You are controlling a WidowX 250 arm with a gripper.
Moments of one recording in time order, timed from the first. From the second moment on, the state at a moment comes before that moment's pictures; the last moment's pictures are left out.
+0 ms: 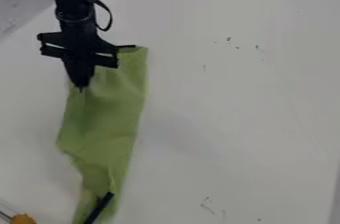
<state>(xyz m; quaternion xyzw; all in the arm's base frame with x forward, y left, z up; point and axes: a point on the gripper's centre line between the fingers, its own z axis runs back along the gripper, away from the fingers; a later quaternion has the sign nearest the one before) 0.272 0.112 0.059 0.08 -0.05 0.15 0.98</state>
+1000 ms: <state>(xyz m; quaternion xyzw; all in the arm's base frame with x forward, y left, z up) 0.325 -0.007 0.028 -0.03 -0.09 0.09 0.99</state>
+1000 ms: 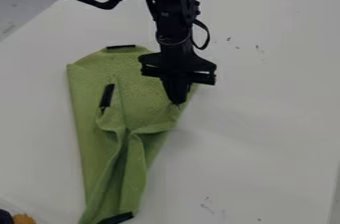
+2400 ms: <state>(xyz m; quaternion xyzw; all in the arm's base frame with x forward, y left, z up) 0.316 -0.086 0.017 -0.04 -0.04 0.12 0.99</state>
